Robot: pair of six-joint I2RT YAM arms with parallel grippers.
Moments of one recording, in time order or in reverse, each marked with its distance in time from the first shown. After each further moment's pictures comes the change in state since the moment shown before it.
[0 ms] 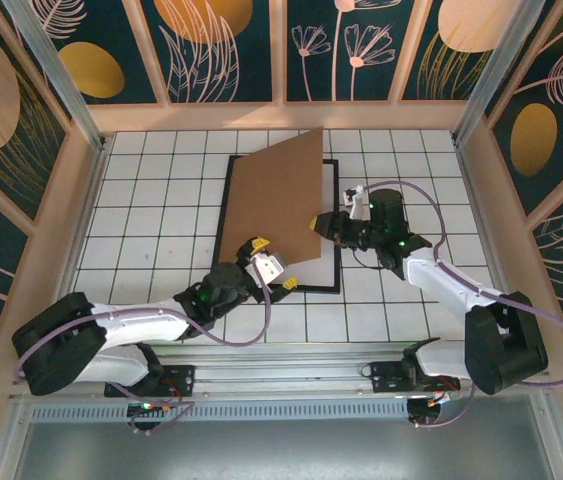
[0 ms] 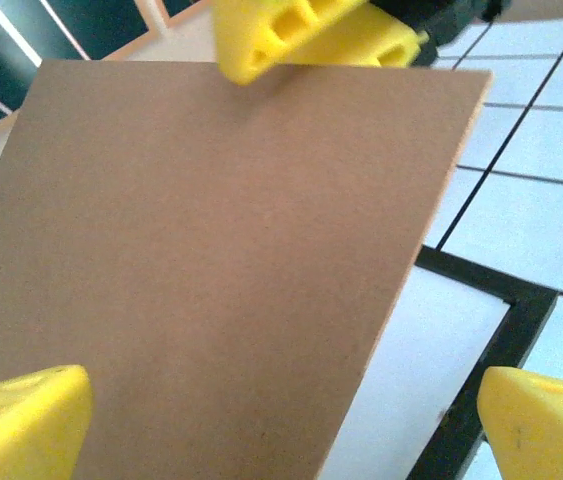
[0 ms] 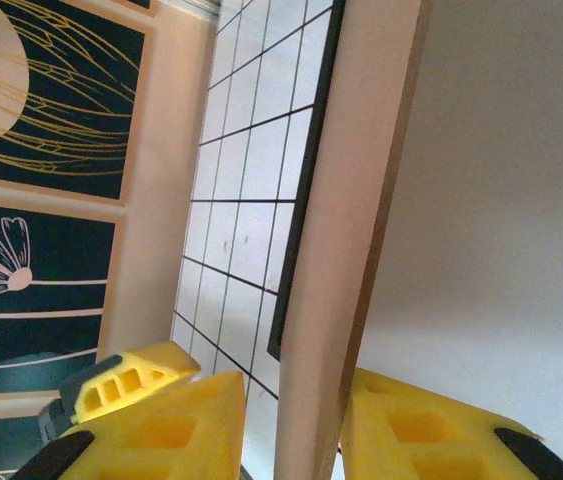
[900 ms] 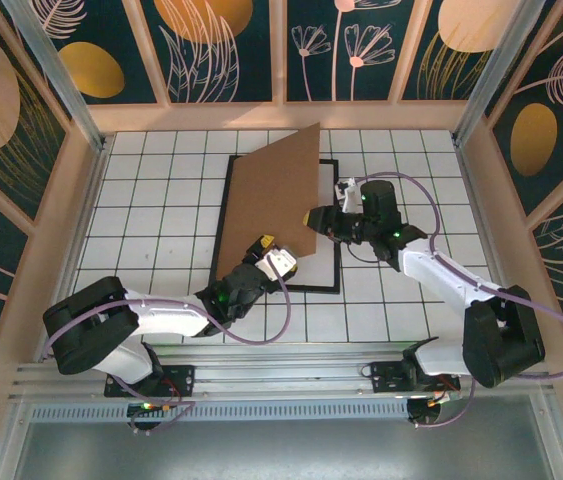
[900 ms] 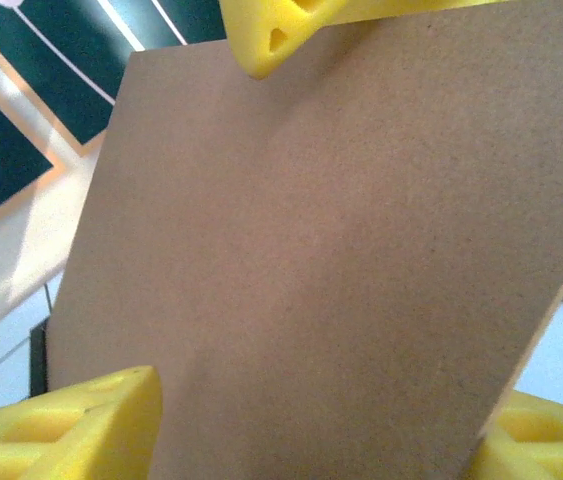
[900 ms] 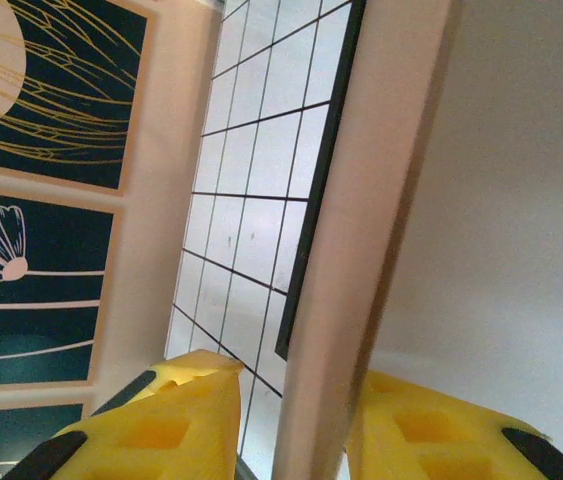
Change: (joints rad) left arm -0.063 0.163 0.075 0.129 -0.307 0.024; right arm 0.037 0.040 0.098 -0.087 0.023 -0.032
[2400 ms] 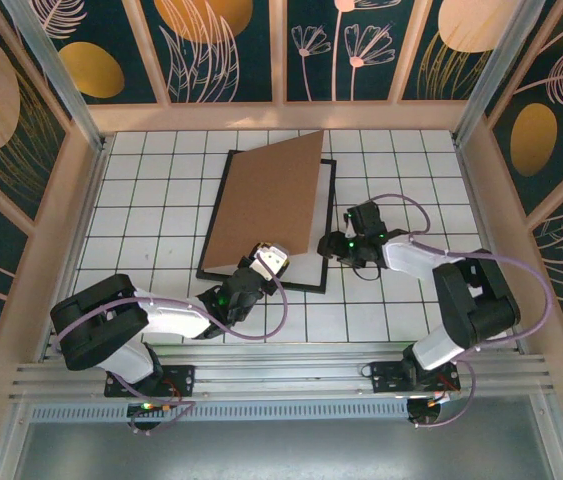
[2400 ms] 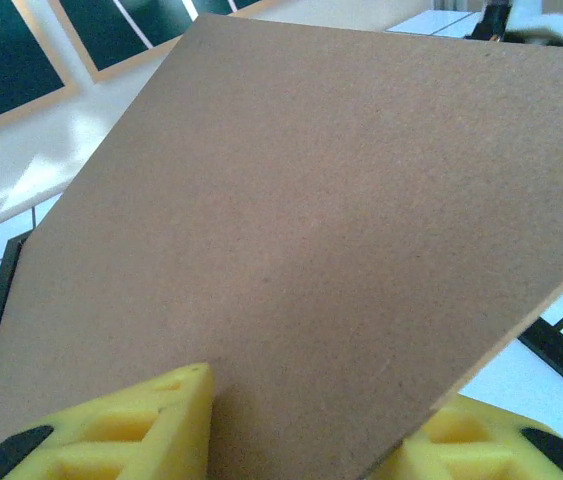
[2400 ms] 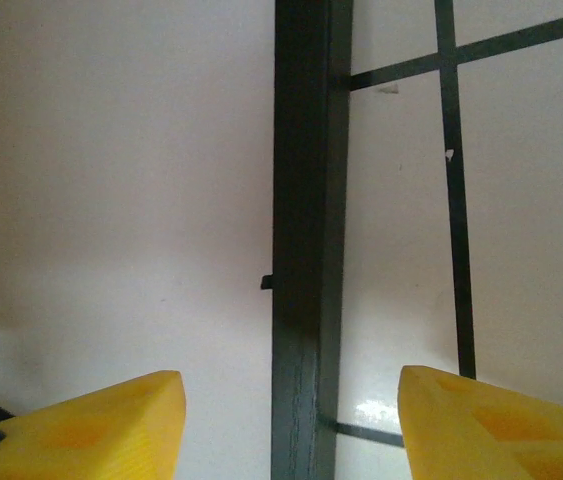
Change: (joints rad) left arm 0.000 0.043 -0.032 0.046 -0.067 -0.200; right arm -0.013 0.238 -0.059 -0.174 0.340 -0.130
